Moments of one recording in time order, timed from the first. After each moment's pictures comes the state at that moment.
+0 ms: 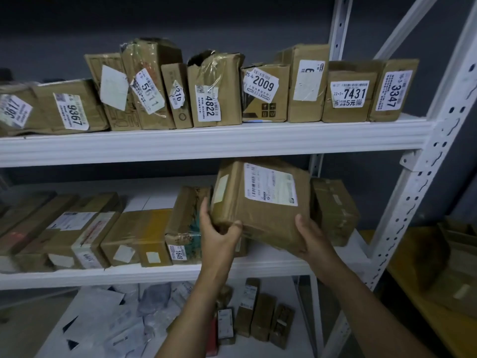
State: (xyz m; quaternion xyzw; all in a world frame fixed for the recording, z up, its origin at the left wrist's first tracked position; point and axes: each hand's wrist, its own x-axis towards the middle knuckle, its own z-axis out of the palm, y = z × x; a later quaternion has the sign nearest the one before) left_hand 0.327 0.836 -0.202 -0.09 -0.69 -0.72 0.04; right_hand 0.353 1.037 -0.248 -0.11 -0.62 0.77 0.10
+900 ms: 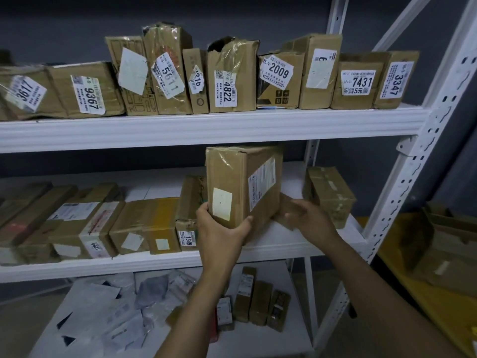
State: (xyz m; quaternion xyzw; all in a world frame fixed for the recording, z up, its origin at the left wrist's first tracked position) left_hand 0.340 0.796 -0.211 -0.05 -0.79 -0.61 0.10; right_hand 0.353 1.009 -0.230 -0.14 -0.87 0.44 0.16
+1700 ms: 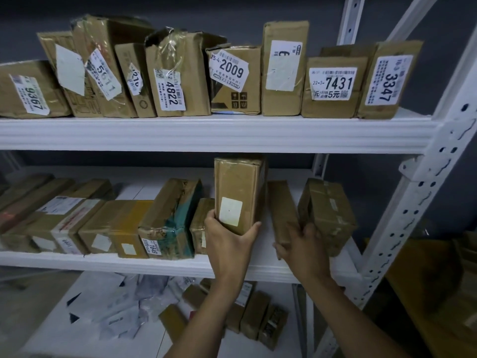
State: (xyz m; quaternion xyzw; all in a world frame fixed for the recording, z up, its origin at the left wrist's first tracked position) left_hand 0.314 0.934 -0.245 0.05 -0.80 -0.54 0.24; right_hand 0.323 1.095 -0.299 -0.12 -0.97 0.10 0.19
